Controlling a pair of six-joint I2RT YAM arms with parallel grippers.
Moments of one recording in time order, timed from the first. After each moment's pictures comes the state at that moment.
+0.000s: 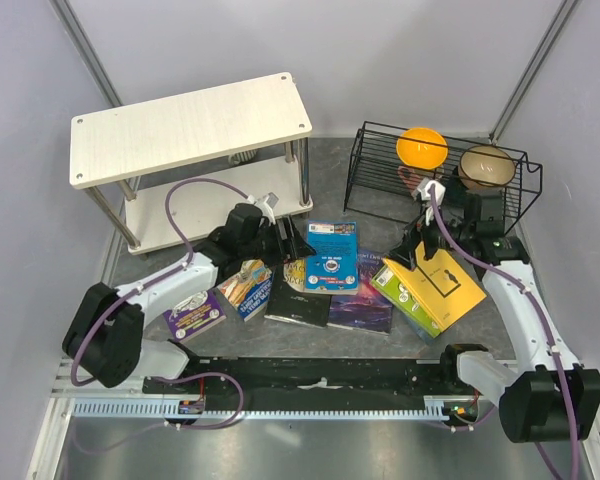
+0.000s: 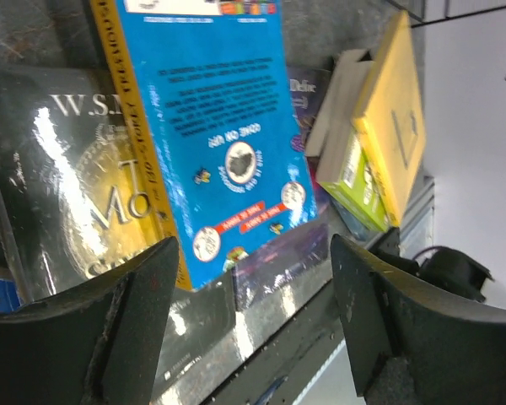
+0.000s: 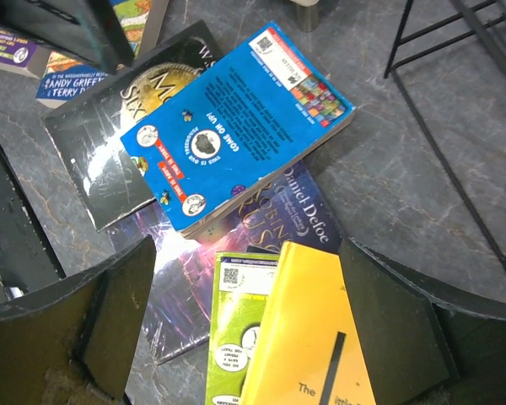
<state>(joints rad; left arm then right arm) -0.58 1.33 0.76 -0.03 0.33 -0.77 0.01 1.04 0.89 -0.56 -0.86 -0.38</state>
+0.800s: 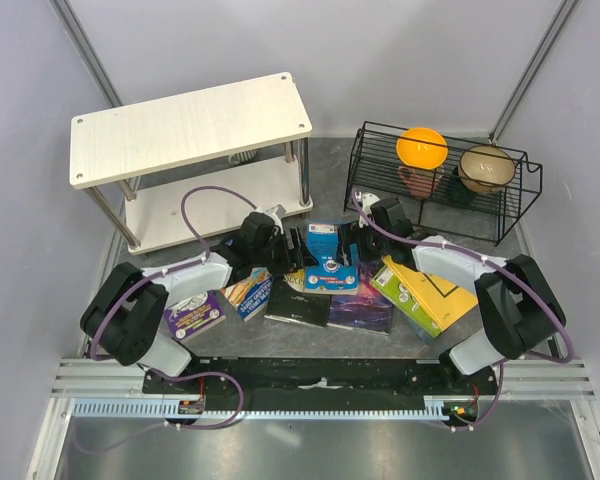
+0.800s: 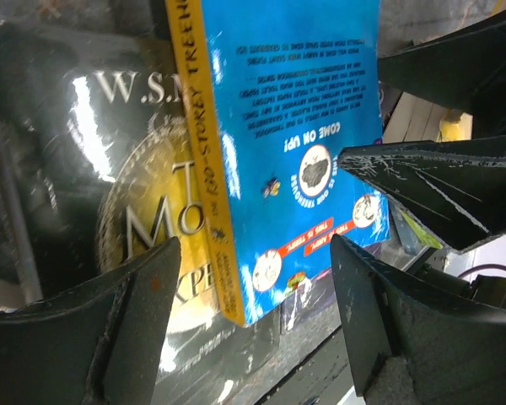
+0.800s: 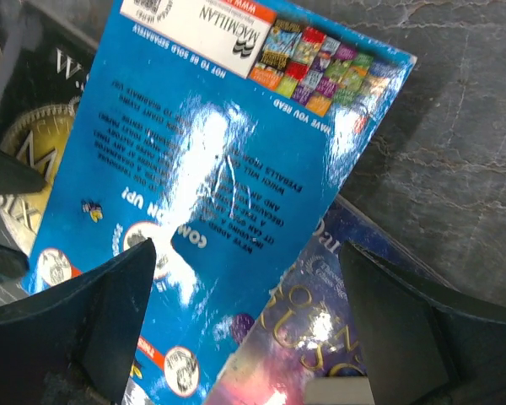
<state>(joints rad) -0.62 1.49 0.72 0.06 0.27 -0.78 0.49 1.52 0.82 -0.11 -0.23 0.21</state>
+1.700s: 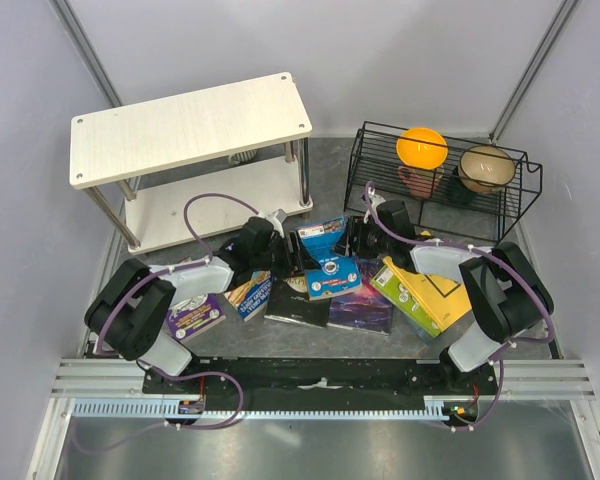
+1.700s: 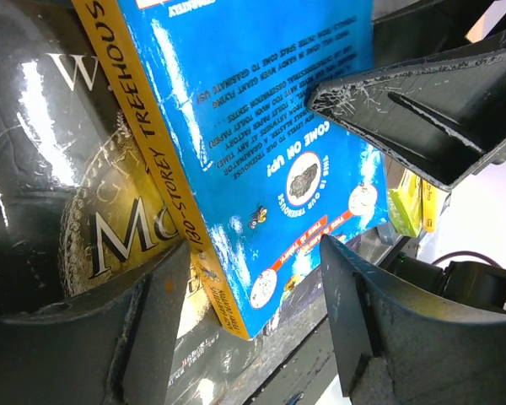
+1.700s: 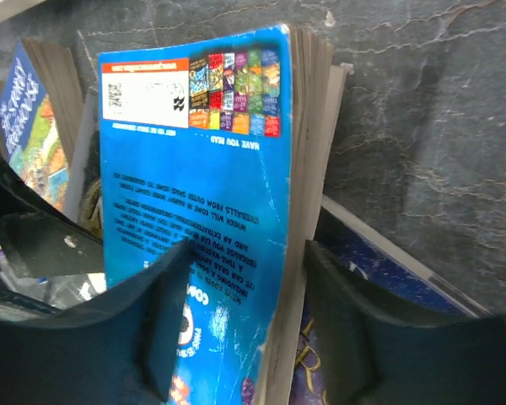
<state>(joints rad) -0.62 1.53 0.67 0.20 0.35 -0.84 0.44 1.62 0.74 0.22 -0.38 0.52</state>
